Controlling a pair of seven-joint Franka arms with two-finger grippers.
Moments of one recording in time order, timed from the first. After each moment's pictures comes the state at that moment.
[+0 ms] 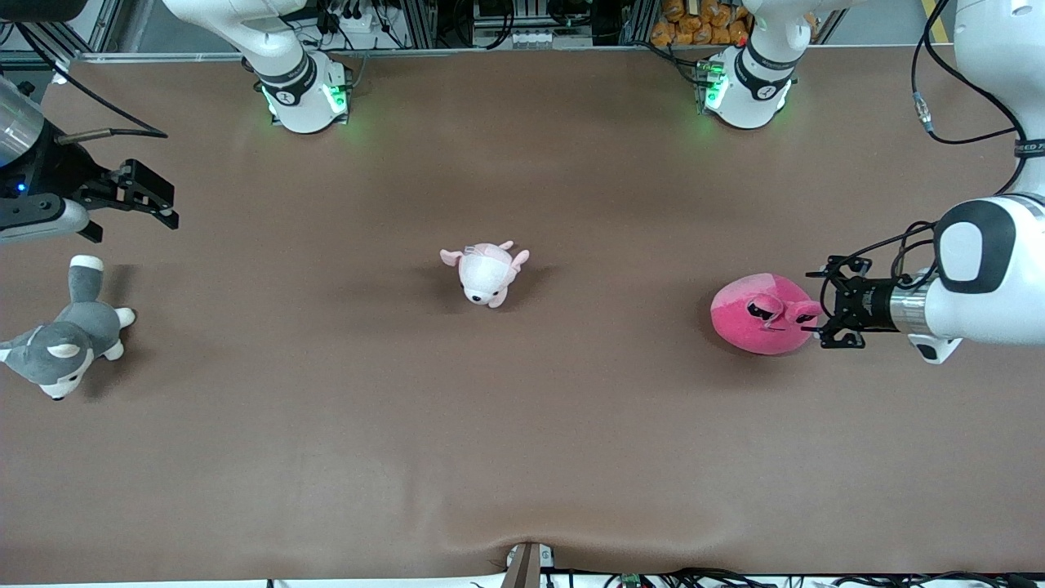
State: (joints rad) left arm 0.10 0.43 -0.05 -1.68 -0.29 1.71 -1.36; right arm 0.14 0.02 -0.05 -1.50 0.02 1.57 -0.08
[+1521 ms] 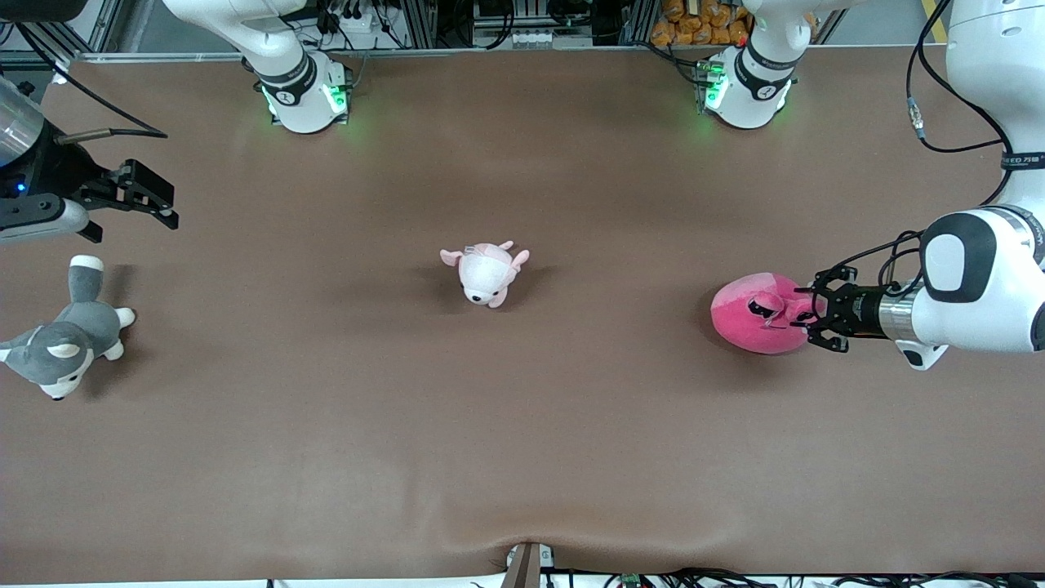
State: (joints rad) left arm 0.10 0.47 -0.05 -1.68 -0.29 1.75 -1.31; right arm 0.14 0.02 -0.05 -1.50 0.02 1.57 -0.08
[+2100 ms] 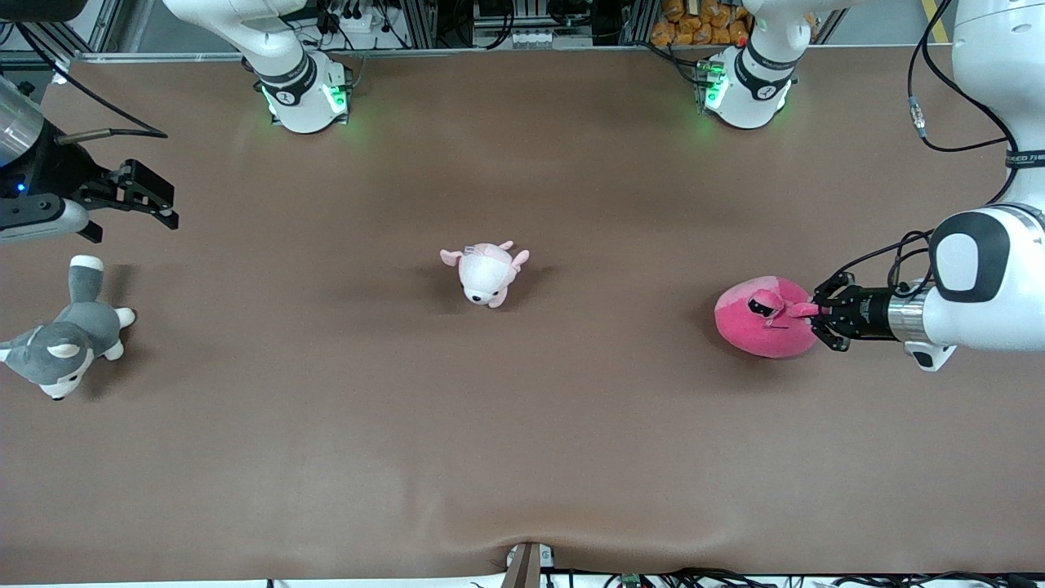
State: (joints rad) left arm 0.13 0.46 -0.05 -1.67 -0.36 1.75 -1.31; right arm 0.14 0.02 -0.05 -1.50 0.02 1.57 -0.08
